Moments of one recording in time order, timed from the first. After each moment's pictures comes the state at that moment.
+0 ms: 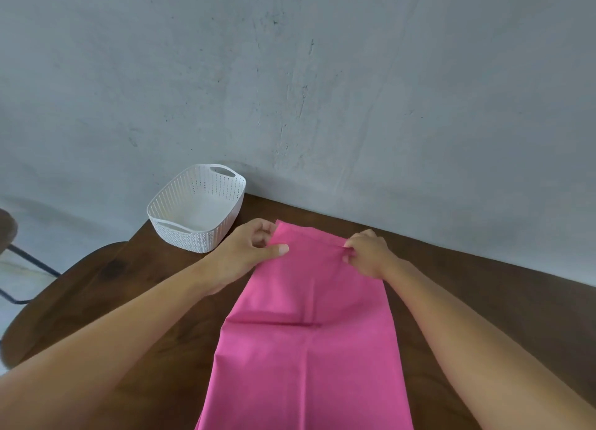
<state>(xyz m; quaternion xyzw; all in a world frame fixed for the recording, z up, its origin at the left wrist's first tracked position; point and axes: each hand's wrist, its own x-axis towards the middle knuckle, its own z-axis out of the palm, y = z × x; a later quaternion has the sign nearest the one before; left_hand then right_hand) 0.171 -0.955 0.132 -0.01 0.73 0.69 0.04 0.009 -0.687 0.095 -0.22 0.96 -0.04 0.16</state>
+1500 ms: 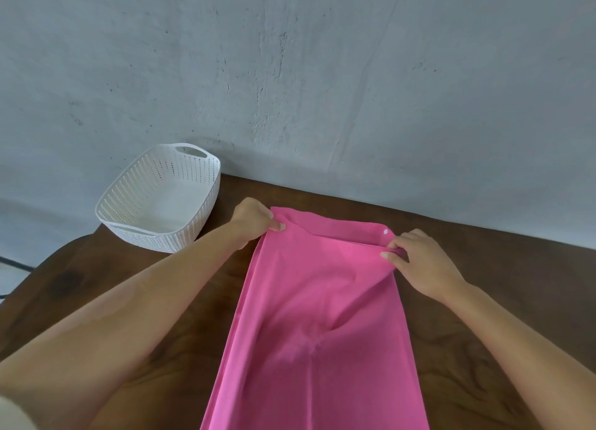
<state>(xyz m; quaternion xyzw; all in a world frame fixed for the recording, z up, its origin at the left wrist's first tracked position) 0.018 -0.950 0.046 -0.20 0.82 0.53 0.10 0.025 -0.596 0.090 -0.21 0.97 -0.08 0.02</state>
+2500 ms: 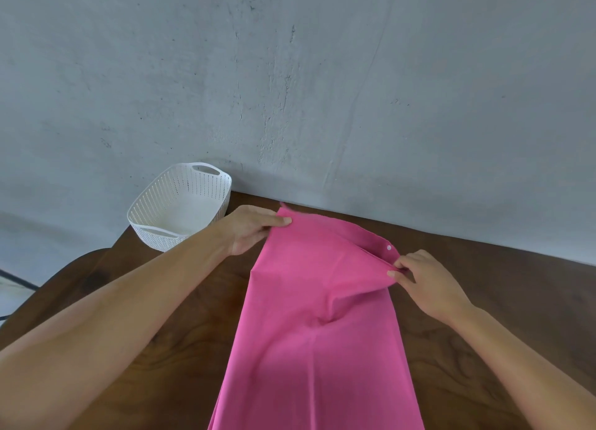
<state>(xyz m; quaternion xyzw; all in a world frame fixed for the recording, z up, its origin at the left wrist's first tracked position) 0.080 -0.960 0.115 -0.09 0.59 0.79 0.17 0.081 -0.578 0.109 -0.20 0.98 -0.09 -0.01</state>
